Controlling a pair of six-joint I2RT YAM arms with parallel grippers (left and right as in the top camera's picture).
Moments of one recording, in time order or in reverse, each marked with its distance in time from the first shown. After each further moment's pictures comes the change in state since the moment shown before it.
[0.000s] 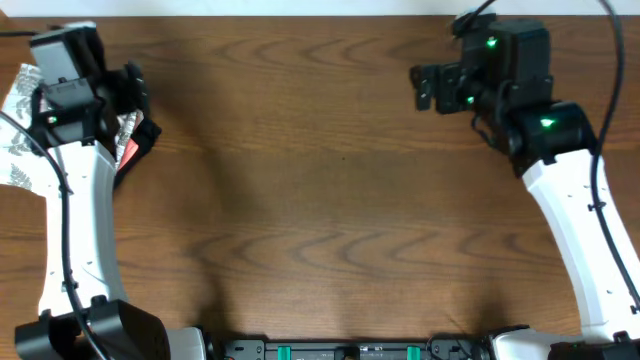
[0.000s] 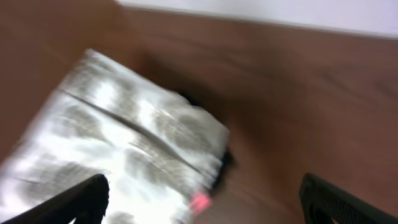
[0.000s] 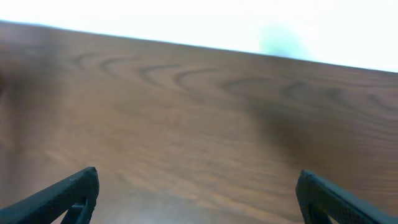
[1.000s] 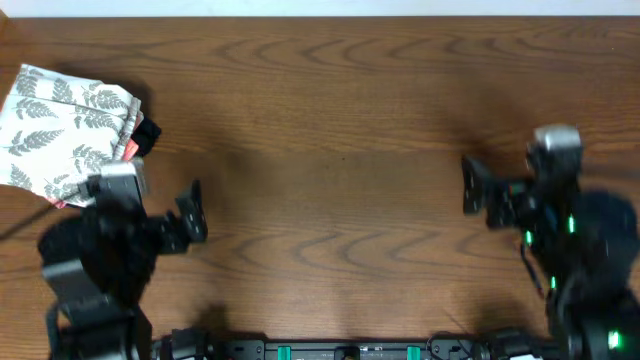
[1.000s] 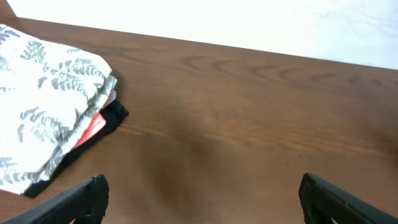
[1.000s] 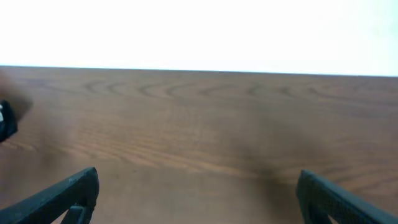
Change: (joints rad) left arm -0.022 -0.931 -0.485 -0.183 0.360 -0.089; right arm -0.026 -0.822 -0.567 0.023 0.036 0.050
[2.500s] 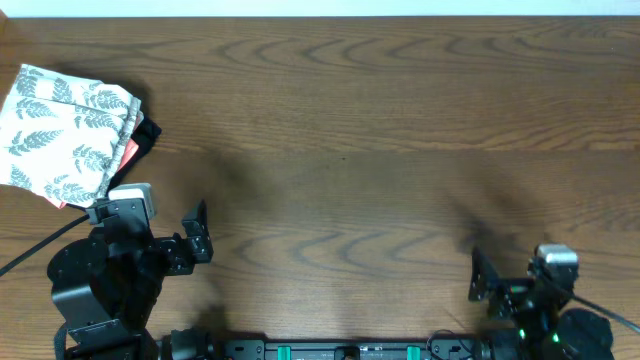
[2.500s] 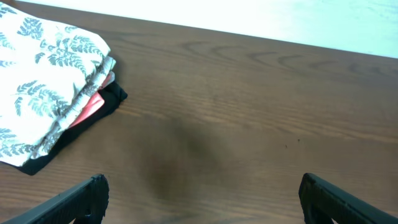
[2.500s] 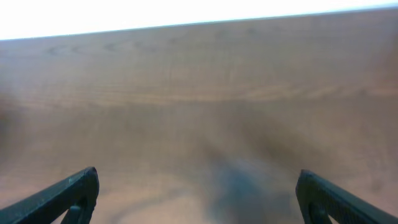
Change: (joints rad) left arm 0.000 -0.082 -0.035 -0.078 0.000 0.000; right arm -0.092 -0.651 -0.385 -0.278 0.028 0.011
